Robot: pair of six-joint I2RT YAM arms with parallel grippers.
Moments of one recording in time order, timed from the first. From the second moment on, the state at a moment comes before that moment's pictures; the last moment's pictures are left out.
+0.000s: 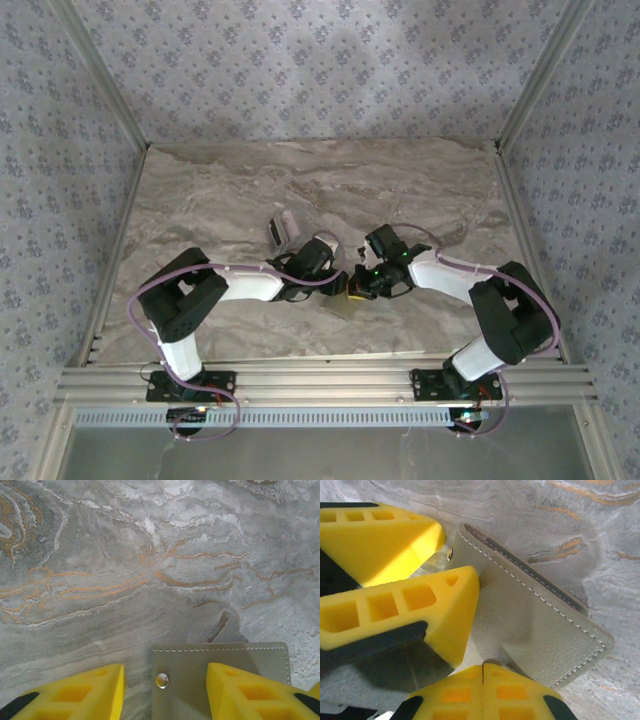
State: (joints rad) left arm -0.92 1.79 0.86 0.08 0.05 -0.58; right arm 0.58 1.53 0.76 -0.39 -0.49 0.67
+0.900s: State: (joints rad) left arm -0.90 1.78 0.86 0.10 0.08 -0.59; right arm 0.62 1.52 0.75 -0.37 -0.41 0.67
